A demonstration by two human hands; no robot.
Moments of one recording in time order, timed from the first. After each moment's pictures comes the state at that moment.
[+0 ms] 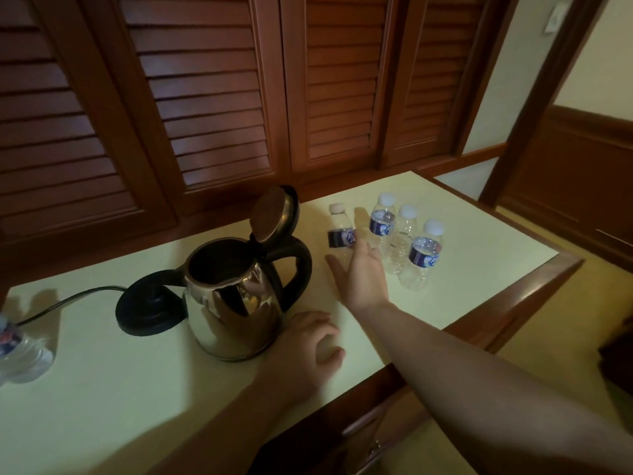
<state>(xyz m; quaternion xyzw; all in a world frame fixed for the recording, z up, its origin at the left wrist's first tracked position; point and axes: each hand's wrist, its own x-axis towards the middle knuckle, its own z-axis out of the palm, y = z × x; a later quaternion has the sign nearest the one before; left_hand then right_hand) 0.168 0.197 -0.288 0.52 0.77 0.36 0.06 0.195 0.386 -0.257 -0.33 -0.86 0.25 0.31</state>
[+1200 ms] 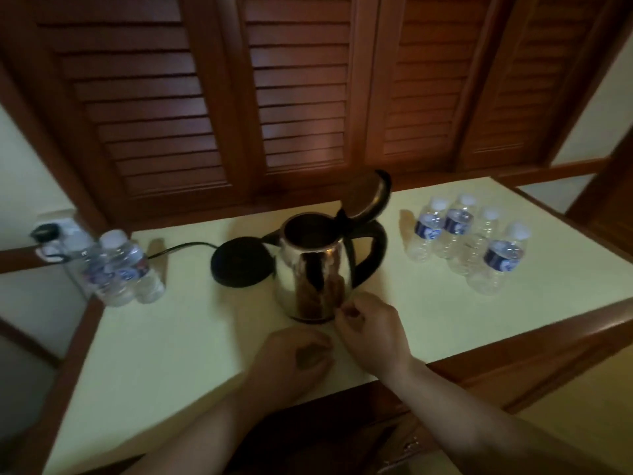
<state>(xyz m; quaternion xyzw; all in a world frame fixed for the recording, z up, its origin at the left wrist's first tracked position) 0.156 0.062 -0.283 0.45 0.79 0.41 0.05 0.235 0.247 -0.270 -0.15 -0.89 0.31 0.29</state>
